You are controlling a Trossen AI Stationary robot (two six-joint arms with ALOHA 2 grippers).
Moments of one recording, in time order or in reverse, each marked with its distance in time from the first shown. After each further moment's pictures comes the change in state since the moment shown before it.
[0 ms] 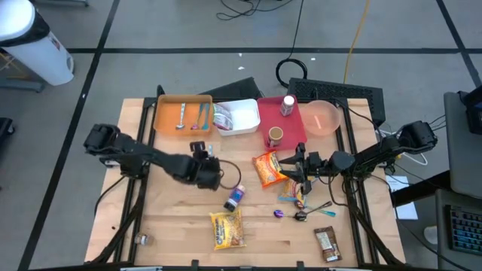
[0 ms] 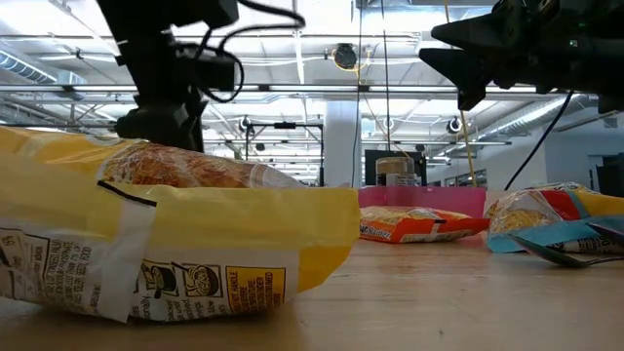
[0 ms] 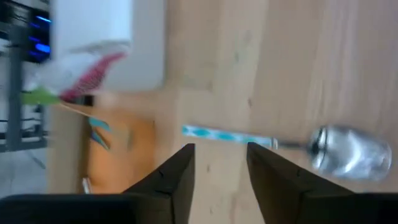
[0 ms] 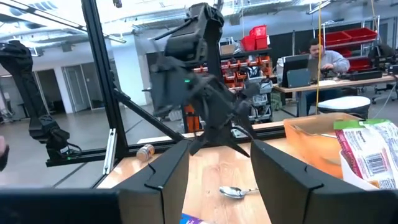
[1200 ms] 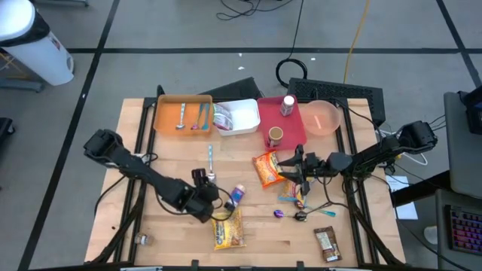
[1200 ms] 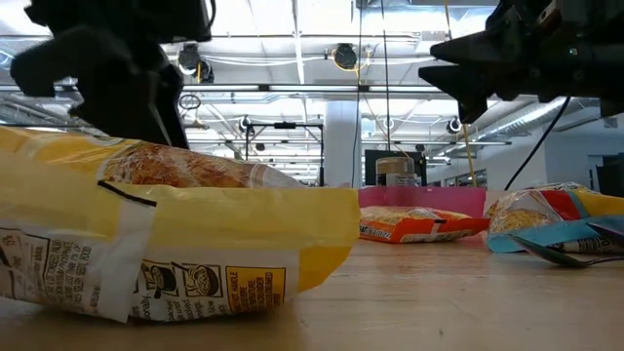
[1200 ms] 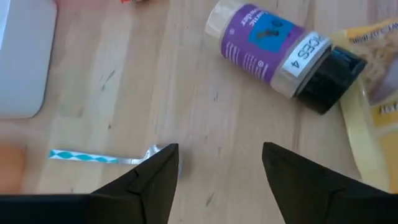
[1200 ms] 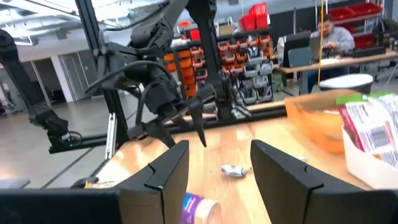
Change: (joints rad) left arm -0.281 0.046 -0.001 0.196 0.120 -0.268; right arm 0.000 0.000 0.001 -0.086 -0.005 0.057
